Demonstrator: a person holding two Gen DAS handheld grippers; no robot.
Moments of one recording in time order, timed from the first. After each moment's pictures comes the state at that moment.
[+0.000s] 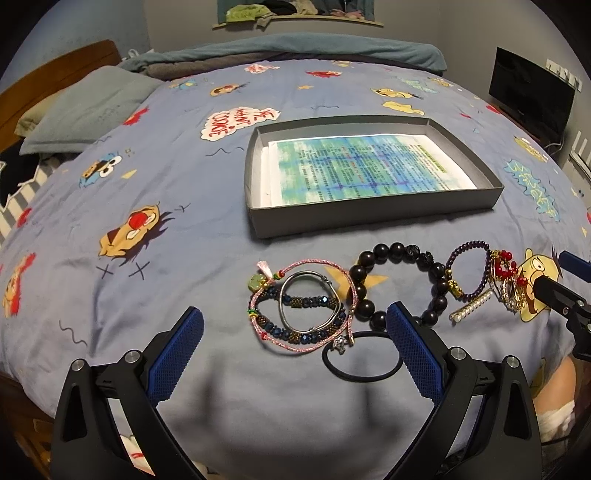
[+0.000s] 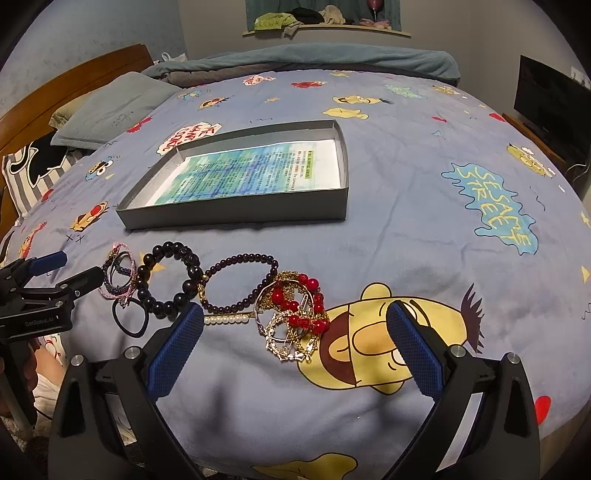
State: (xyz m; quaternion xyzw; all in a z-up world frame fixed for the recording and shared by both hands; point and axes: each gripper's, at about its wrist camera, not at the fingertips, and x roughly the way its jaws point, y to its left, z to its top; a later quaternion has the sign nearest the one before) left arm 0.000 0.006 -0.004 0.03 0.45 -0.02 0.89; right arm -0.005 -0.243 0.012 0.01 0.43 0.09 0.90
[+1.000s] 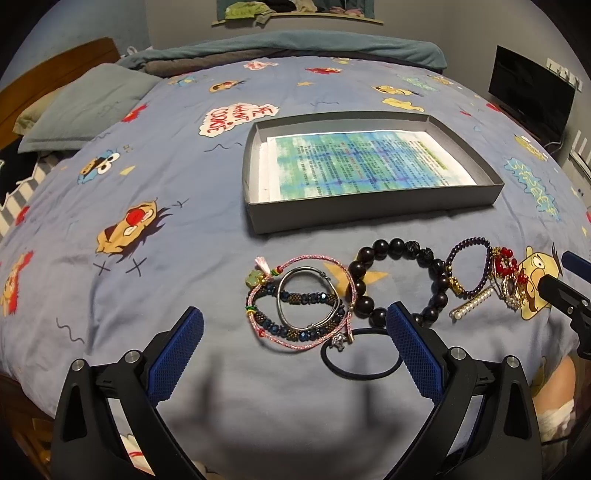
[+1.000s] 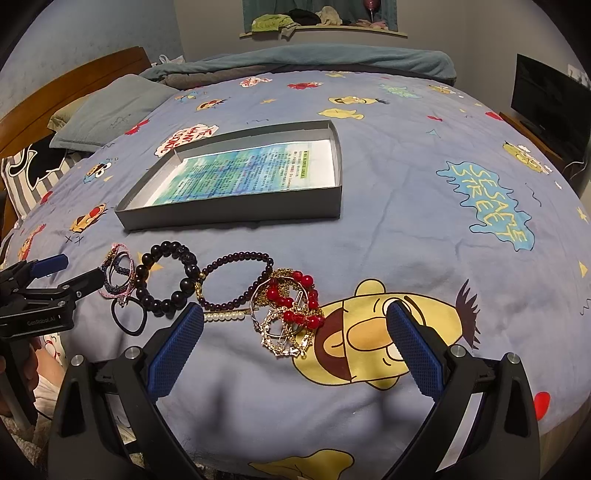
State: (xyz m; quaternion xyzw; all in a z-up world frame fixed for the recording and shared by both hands) left arm 0.001 0.005 -0.007 0.03 0.46 -0.02 0.89; right arm -0.009 -0.248 0.013 0.02 0.43 0.09 0.90
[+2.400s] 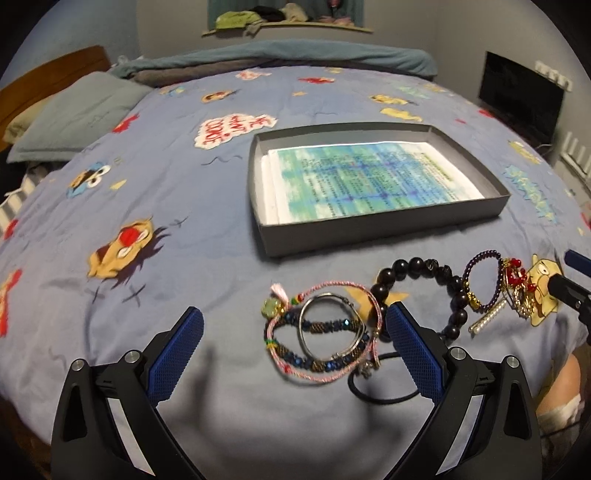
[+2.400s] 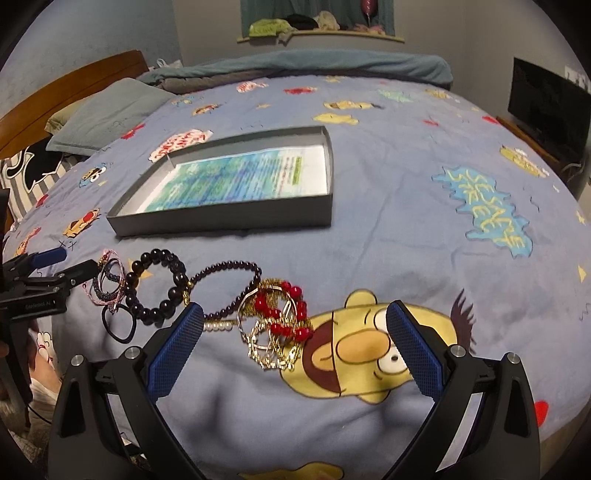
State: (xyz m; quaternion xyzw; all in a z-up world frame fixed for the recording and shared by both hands) left arm 0.021 0.030 -0.015 0.03 0.43 -0.06 0.90; right arm 0.000 -0.252 0.011 0.01 0.41 0.09 0.91
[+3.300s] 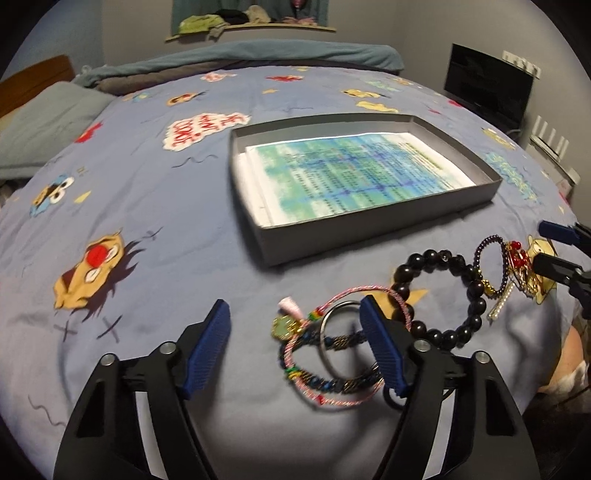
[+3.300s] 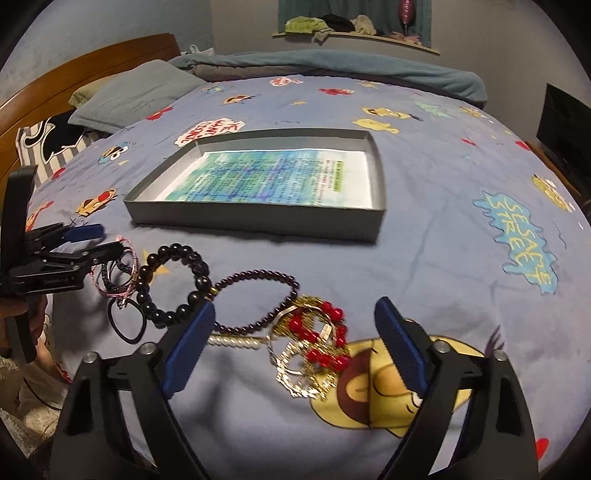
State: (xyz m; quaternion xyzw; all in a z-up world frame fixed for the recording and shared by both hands) left arm 0.044 0.044 -0.037 0.04 0.42 -0.13 0.90; right arm 0.020 -0.219 0.003 -0.03 0.42 0.14 0.90
